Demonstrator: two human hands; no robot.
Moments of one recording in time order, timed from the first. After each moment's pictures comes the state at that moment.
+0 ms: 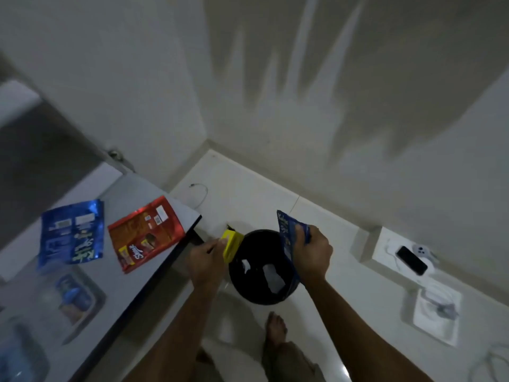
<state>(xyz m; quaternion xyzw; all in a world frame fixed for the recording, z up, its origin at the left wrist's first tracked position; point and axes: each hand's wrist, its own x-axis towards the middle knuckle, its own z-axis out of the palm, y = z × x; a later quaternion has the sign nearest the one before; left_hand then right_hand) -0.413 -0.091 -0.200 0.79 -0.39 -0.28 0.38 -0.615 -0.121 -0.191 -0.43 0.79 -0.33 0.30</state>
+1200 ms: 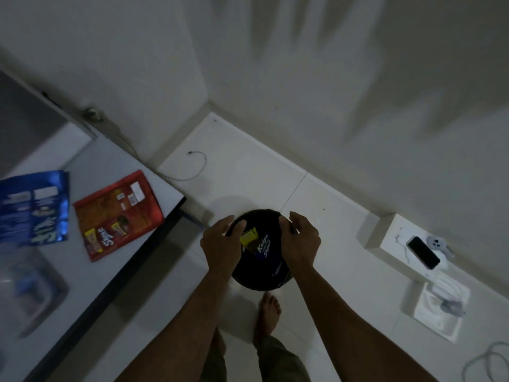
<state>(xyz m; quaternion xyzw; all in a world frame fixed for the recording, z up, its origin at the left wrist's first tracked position) -0.463 -0.141 -0.282 0.81 -0.30 -0.38 0.35 -0.613 -0.163 -0.285 -0.38 0.76 -0.31 0.42</state>
